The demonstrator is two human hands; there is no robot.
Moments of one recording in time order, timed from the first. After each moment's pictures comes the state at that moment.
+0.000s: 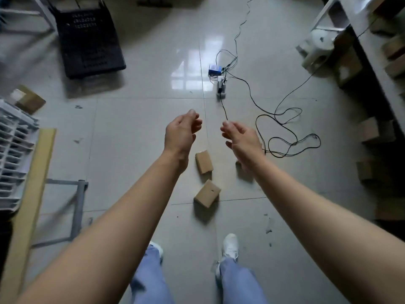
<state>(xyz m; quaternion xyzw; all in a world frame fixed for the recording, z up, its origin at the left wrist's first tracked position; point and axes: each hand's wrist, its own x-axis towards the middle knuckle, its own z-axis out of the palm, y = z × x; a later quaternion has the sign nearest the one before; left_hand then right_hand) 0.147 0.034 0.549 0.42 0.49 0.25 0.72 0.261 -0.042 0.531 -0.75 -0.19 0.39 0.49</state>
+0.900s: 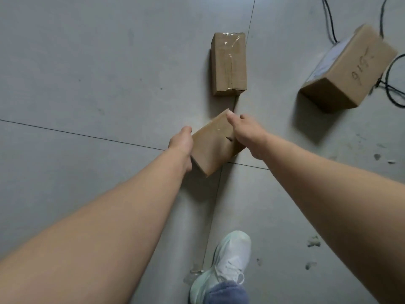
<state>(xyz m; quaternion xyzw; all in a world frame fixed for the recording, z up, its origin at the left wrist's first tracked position) 0.197 -0.073 -0.105 0.10 0.75 0.02 0.65 0.336 -0.096 -0.112 -0.81 -0.20 0.54 0.10</state>
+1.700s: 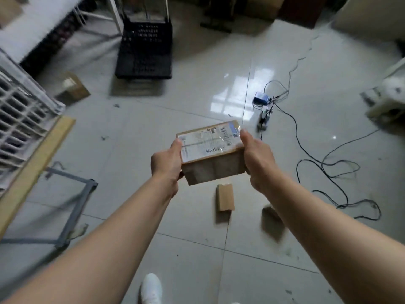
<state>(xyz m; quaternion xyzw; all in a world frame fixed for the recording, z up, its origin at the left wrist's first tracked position) 0.142 0.110 0.389 0.26 0.69 0.33 0.59 0.301 0.073 0.402 -0.78 -0.16 0.44 0.42</state>
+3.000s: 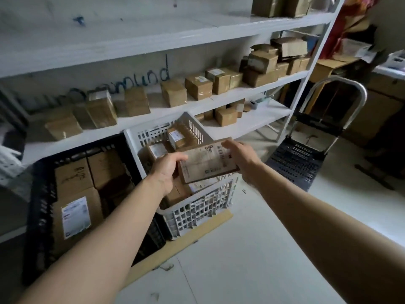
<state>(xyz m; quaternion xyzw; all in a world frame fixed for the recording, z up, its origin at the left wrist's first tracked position) -0.252 0.237 0.699 0.10 0.66 0.60 0.45 -0.098 0.342 0.709 -0.49 -0.56 0.62 0.26</state>
